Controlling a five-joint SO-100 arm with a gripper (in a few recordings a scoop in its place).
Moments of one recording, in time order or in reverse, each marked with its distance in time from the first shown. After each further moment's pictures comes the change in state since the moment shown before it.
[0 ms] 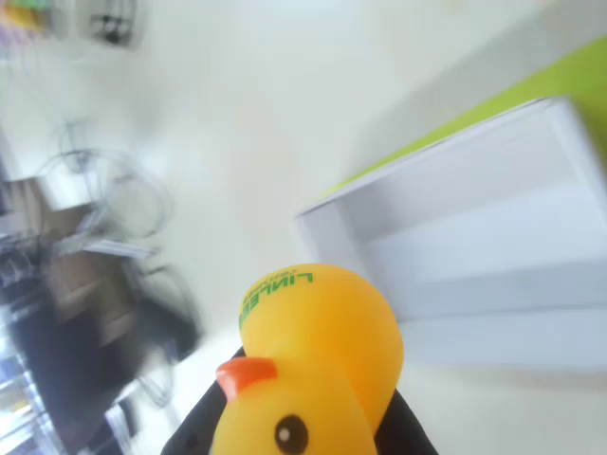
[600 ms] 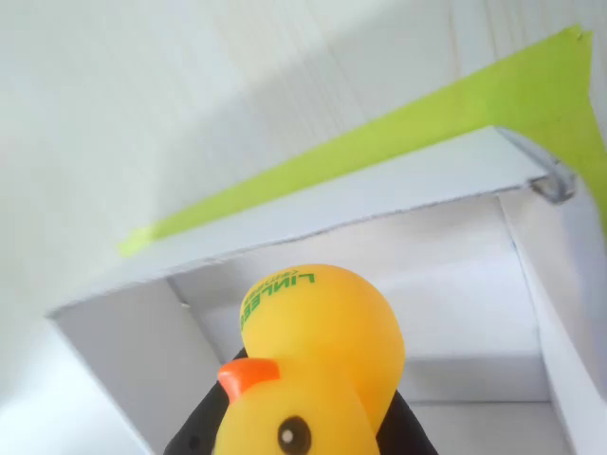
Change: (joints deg) arm -0.4 -26.5 -15.6 8.3 -11.2
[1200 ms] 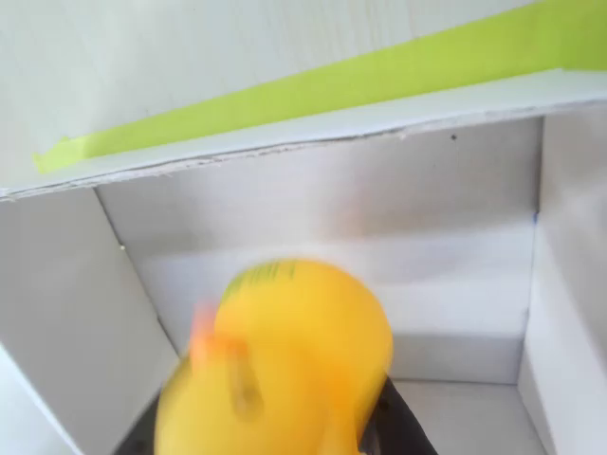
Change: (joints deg) arm -3.1 -1.3 -0.1 3.5 -10.3
